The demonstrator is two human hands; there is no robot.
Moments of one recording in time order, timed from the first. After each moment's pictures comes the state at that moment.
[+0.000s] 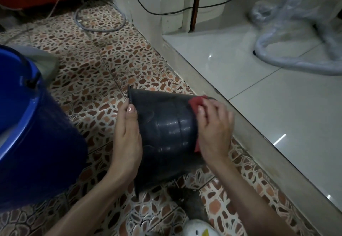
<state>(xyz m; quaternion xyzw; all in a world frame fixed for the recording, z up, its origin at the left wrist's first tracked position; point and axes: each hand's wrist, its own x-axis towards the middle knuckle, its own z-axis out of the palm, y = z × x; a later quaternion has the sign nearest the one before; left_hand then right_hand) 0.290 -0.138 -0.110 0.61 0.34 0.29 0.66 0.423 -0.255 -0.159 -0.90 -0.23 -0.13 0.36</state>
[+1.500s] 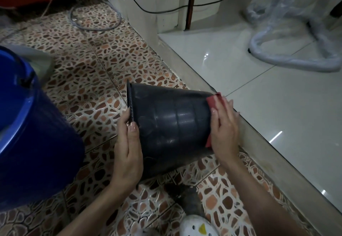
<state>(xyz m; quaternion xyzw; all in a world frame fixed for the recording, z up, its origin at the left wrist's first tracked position) 0.269 -0.157 -0.137 0.70 0.26 0.33 0.58 0.449 -0.290 -0.178 -0.90 -0.20 -0.03 0.39</state>
